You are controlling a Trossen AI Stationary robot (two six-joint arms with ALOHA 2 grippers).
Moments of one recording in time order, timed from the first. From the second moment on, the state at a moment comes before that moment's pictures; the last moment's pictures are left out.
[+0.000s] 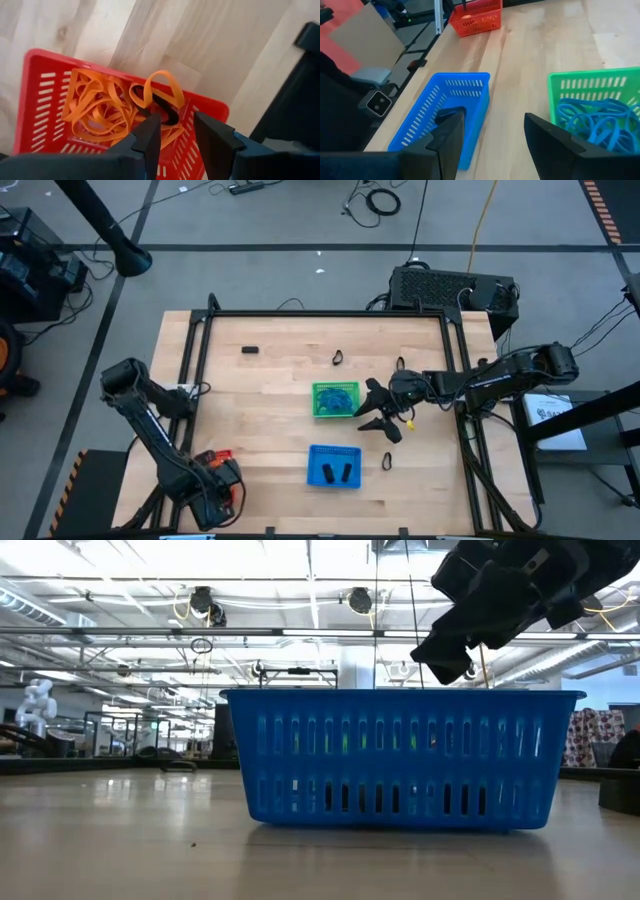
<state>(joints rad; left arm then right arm) -0.97 1.62 1.15 -0.98 -0.08 -1.43 0.04 1.26 0.53 0.29 -0.31 0.20</state>
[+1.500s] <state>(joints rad) -0.91 1.71 1.05 -0.90 0.08 -1.41 0.12 1.26 0.53 0.29 -0.31 0.14</state>
